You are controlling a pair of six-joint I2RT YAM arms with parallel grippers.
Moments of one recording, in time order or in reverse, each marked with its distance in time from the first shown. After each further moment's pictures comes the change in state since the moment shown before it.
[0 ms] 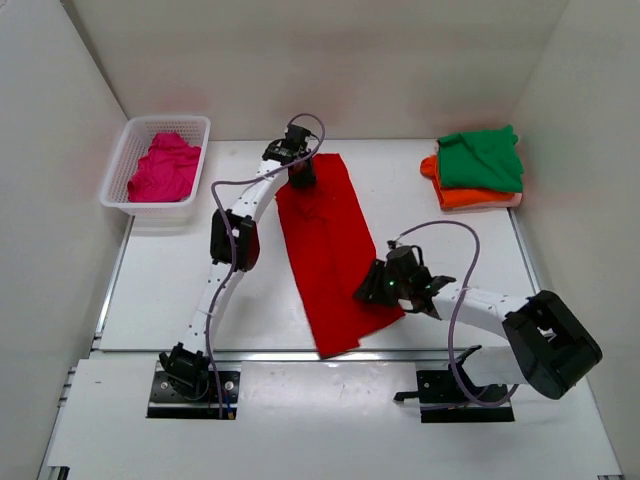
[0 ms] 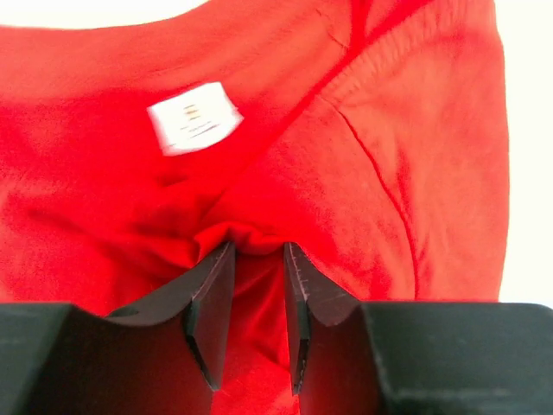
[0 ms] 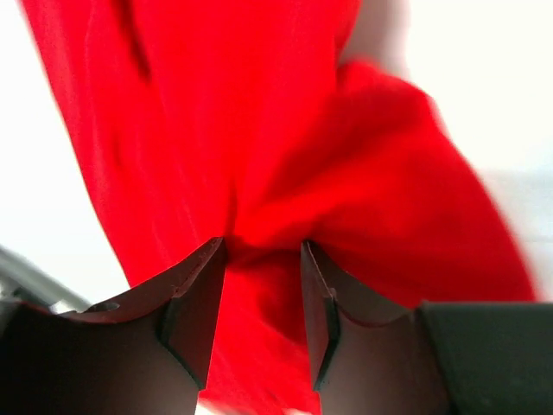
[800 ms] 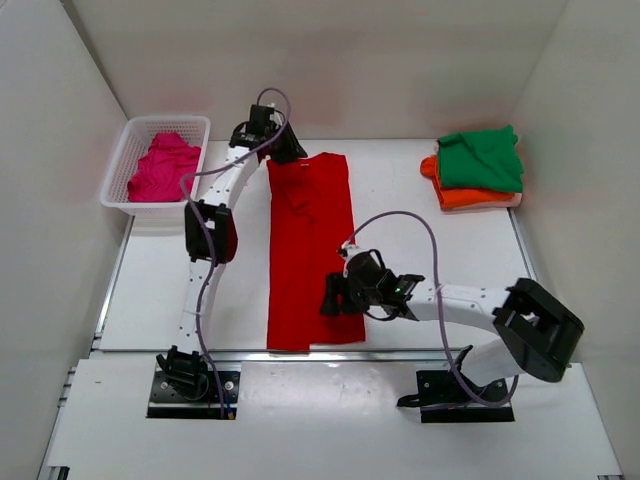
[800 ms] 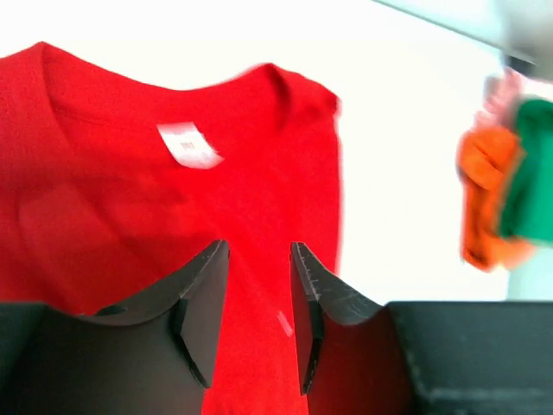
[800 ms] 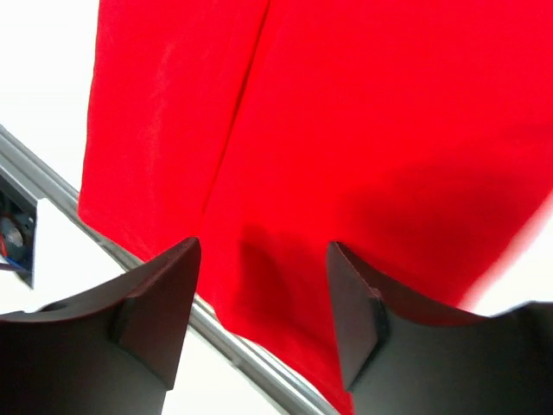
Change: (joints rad) left arm 0.136 -0.059 -0.033 0.248 0.327 -0.129; right arm 0.384 0.142 0.164 0.032 0.056 -0.066
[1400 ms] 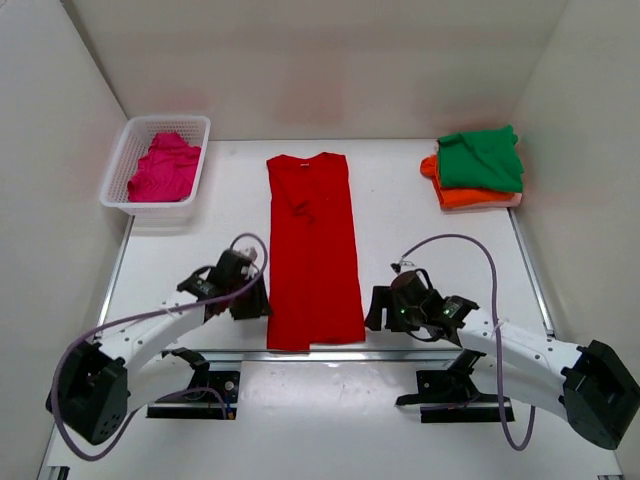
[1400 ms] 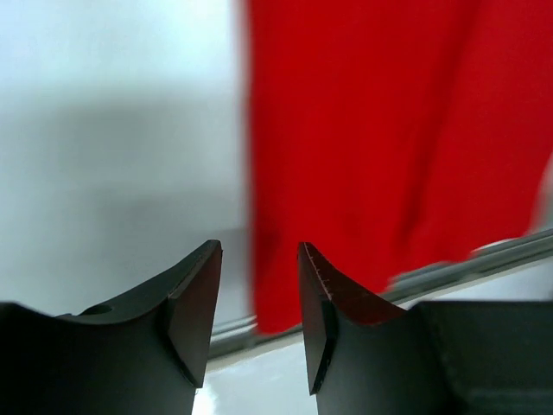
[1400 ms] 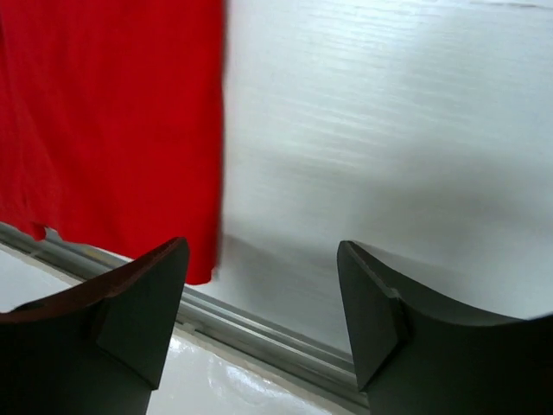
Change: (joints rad) left arm -0.251 -1.618 -2.053 0.101 -0.156 -0.016; right arm -0.144 -0.491 -0.241 -0.366 0.131 0.023
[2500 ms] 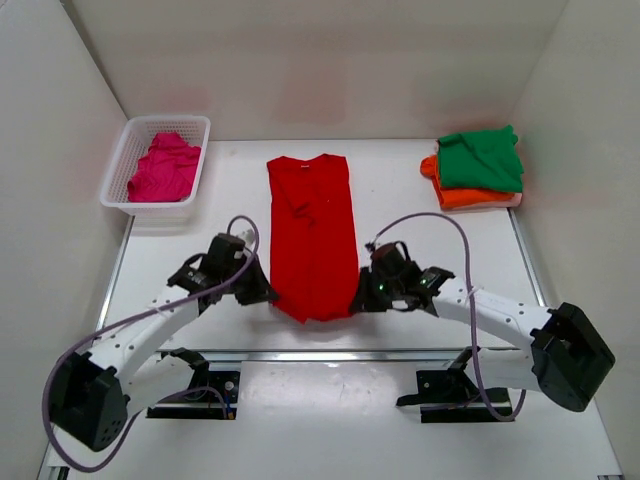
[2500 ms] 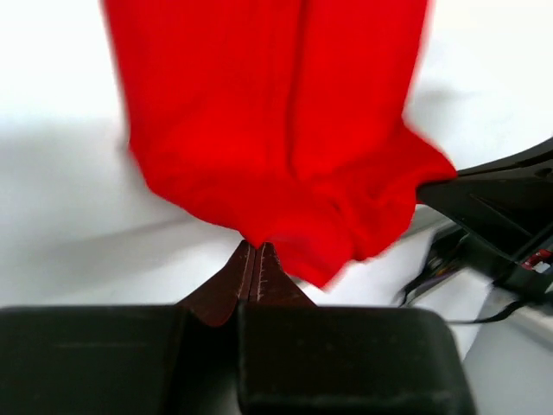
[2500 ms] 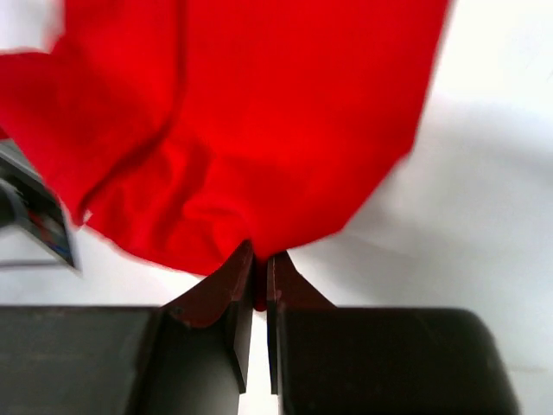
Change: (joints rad) left arm -0.002 -0.084 0.021 -0.020 0.136 -0.125; right arm 0.055 0.255 0.217 0.017 -0.180 0.061
